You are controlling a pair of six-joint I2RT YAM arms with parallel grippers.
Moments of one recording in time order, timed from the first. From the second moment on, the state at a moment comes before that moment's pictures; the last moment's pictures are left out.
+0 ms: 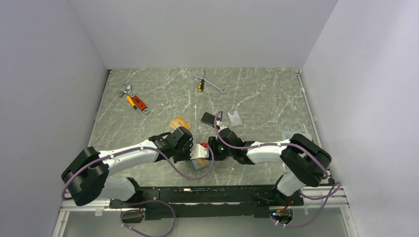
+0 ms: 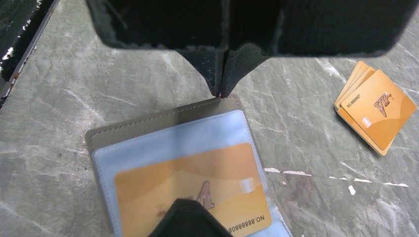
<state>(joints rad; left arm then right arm) -0.85 1.31 0.67 -0.39 0.09 0.68 0.89 1.53 0.56 0.26 -0.16 0.87</state>
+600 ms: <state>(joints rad) -0.86 1.31 0.65 -0.38 0.09 0.67 0.92 1.61 0.59 0.34 -0.25 0.85</state>
